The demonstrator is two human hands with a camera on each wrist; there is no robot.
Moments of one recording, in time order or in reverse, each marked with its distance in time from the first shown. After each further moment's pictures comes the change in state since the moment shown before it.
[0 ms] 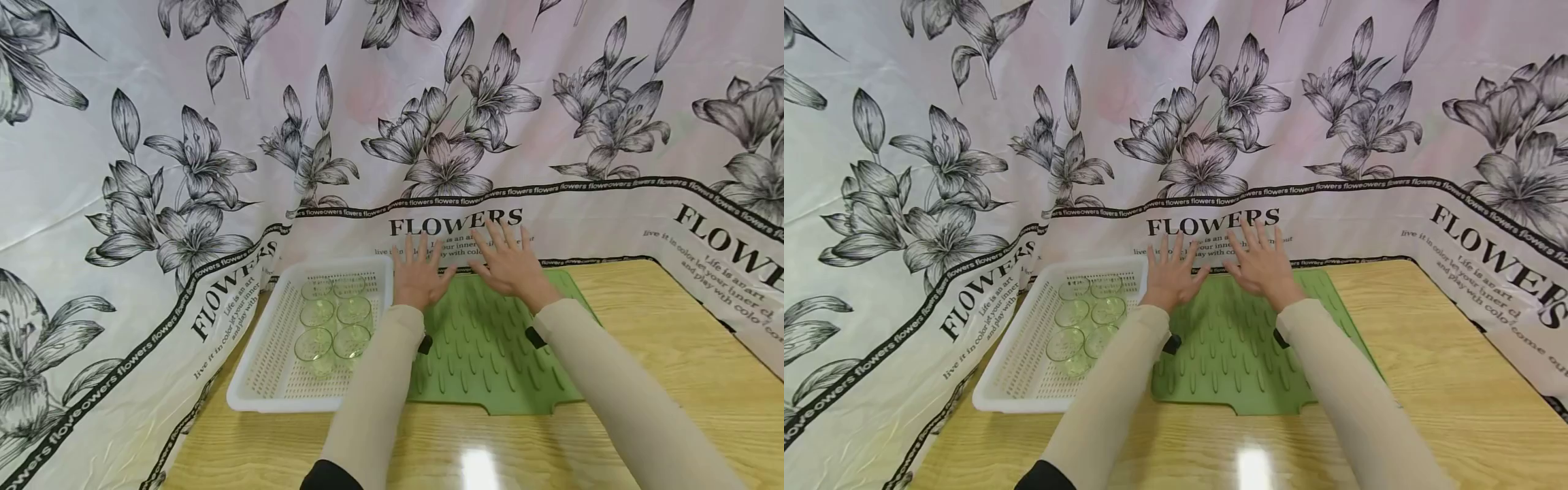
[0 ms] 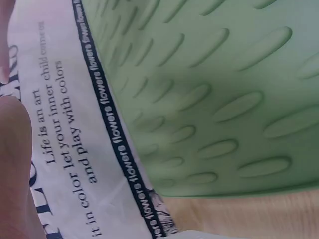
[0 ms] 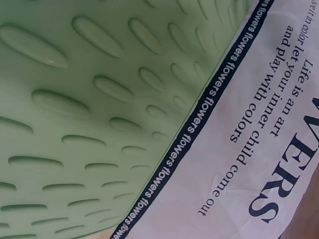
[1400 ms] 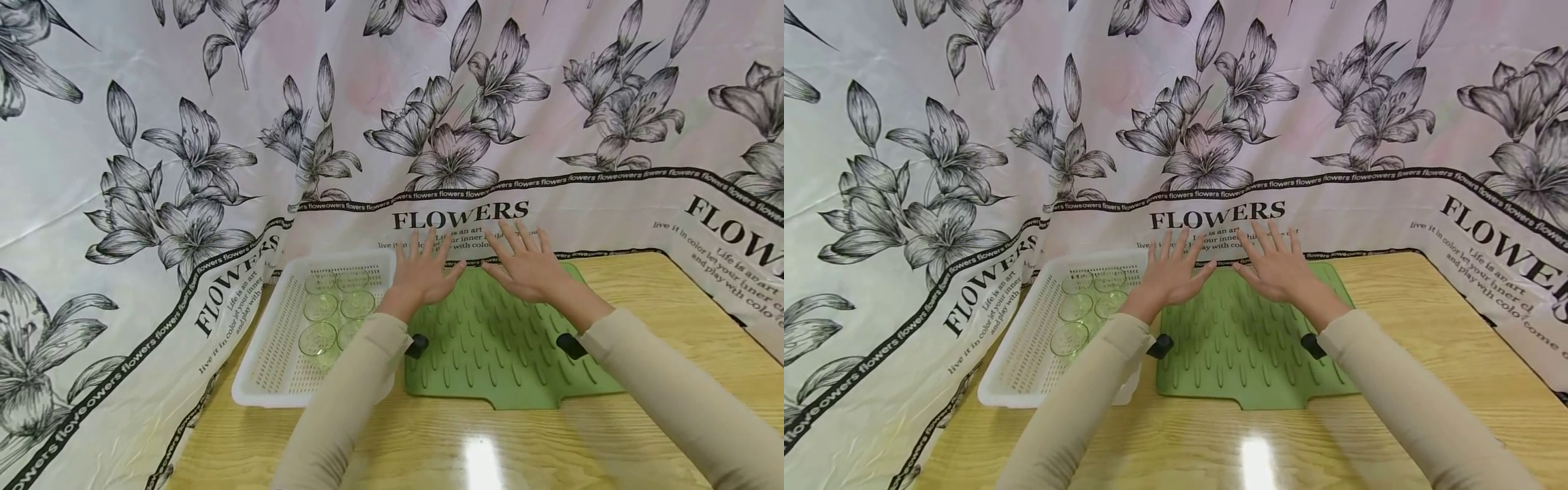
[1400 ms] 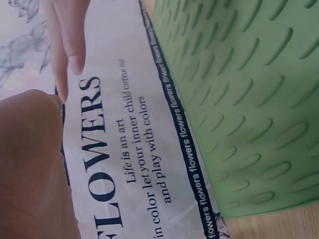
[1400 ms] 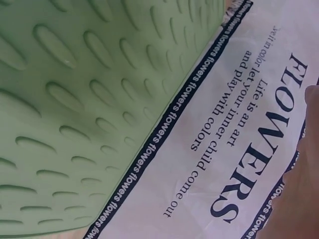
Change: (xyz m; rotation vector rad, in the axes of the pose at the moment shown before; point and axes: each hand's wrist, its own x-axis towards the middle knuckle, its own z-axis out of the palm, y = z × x) left_hand -0.036 -0.007 -0.043 -0.207 -0.038 0.098; right_hand -0.036 0.001 -0.024 0.108 -0.061 -0.056
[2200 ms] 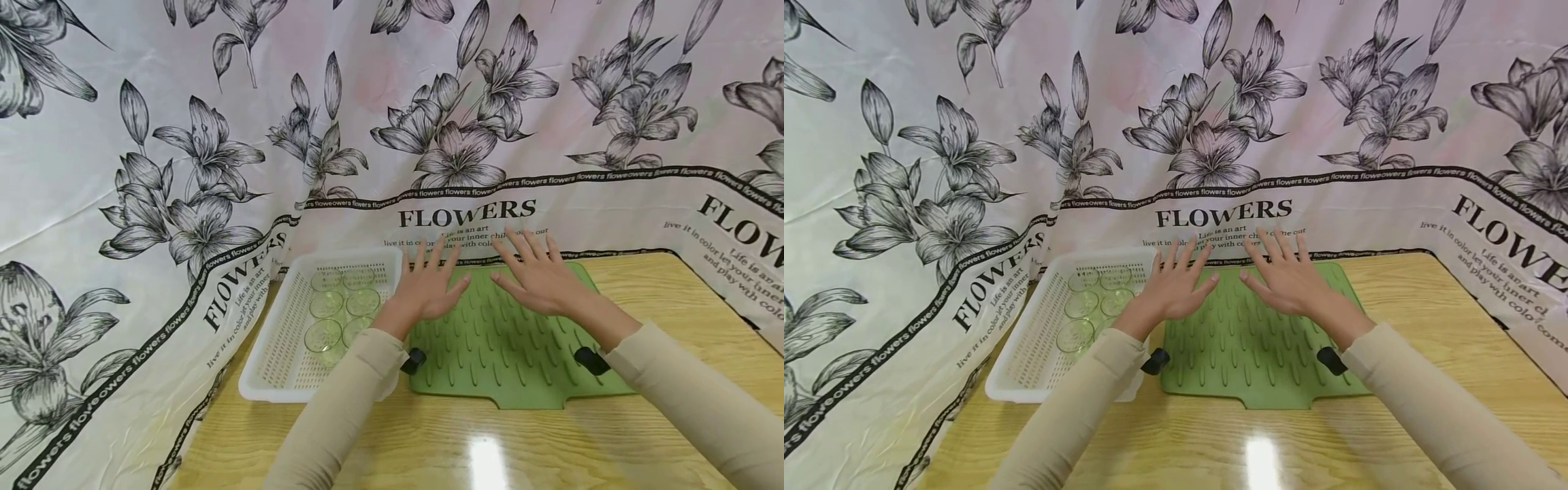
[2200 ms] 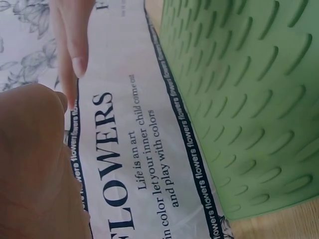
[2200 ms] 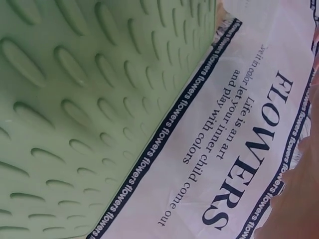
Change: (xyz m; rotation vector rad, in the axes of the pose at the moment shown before) left_hand -0.031 -0.001 -0.003 -0.051 -0.058 0.073; right_hand -0.022 -0.005 0.001 0.063 0.058 -0.093
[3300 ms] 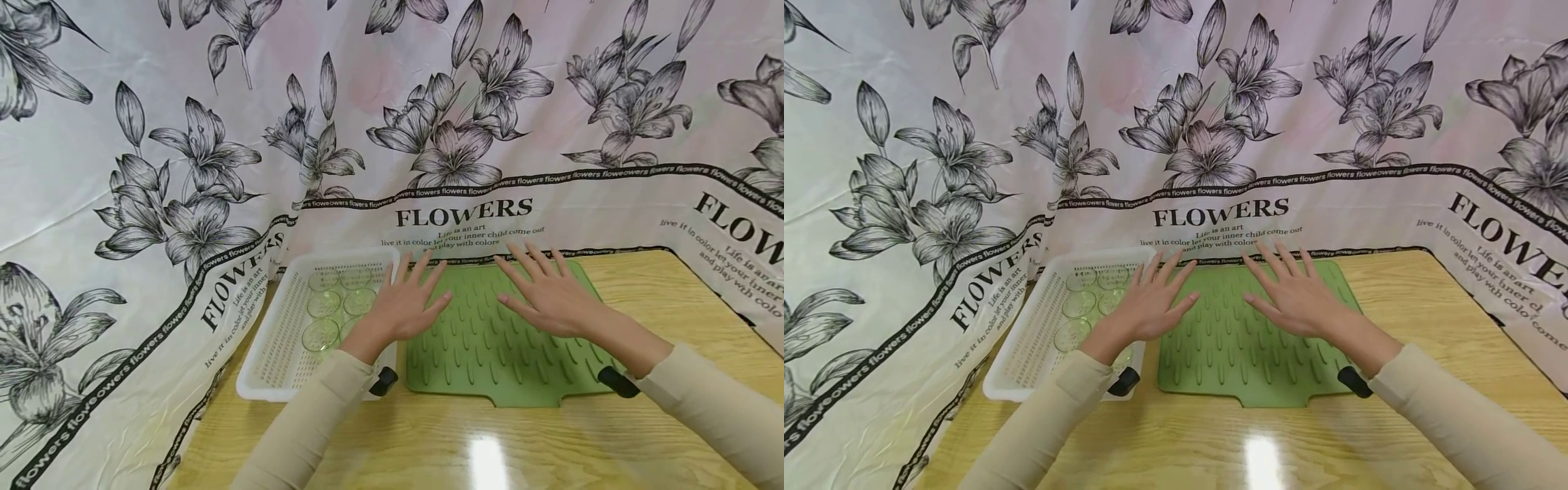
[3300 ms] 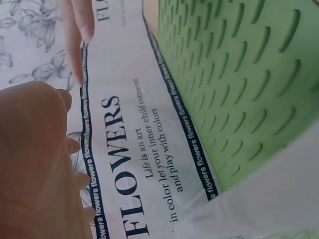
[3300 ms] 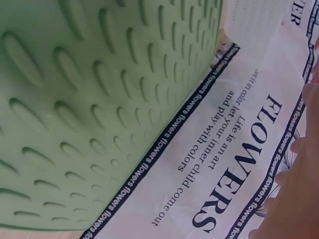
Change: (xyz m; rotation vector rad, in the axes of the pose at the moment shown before) left_hand -0.046 -0.018 -0.004 0.015 0.023 0.089; right_hand -0.039 -0.010 -0.007 -0.049 -0.013 -0.066
